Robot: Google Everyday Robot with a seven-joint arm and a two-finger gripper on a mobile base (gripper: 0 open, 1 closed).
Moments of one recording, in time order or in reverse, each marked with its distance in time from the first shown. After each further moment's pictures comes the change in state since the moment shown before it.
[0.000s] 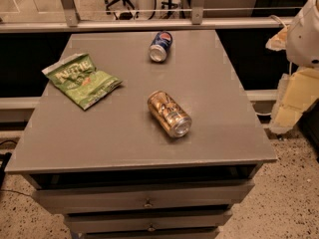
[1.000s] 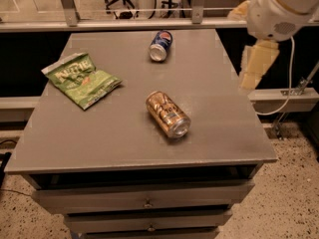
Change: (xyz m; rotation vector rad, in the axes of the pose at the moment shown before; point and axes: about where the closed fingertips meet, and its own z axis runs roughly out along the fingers) arm -0.056 -0.083 0.027 0.104 -0.108 -0.222
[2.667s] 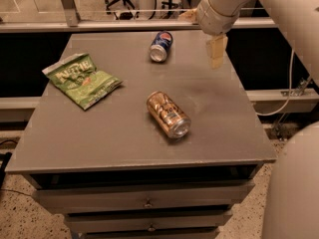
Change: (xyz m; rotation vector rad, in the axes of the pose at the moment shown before) arm -0.030 -0.121 0.133 0.001 -0.030 -0.536
